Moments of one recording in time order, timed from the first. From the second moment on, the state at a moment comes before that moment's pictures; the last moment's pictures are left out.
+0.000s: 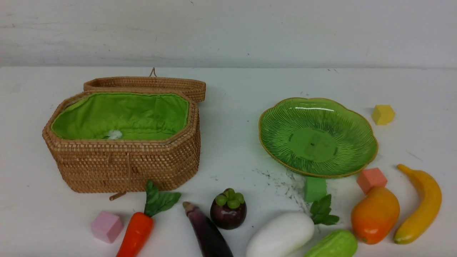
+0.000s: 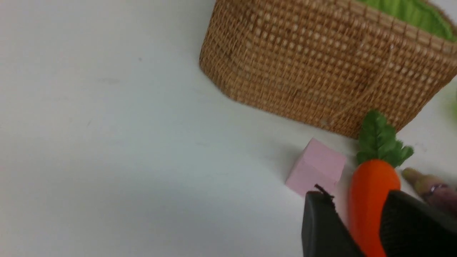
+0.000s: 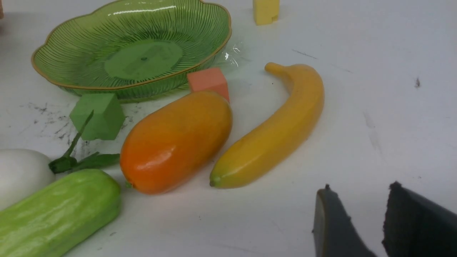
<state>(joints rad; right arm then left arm) -0.02 -0.01 0.01 -0.03 0.38 0.11 -0.03 -0.01 0.03 -0.06 0.30 -0.31</state>
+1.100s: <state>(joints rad) -0.02 -0.01 0.01 -0.03 0.38 0.11 -0.03 0.50 -0.68 -0.14 0.63 -0.35</state>
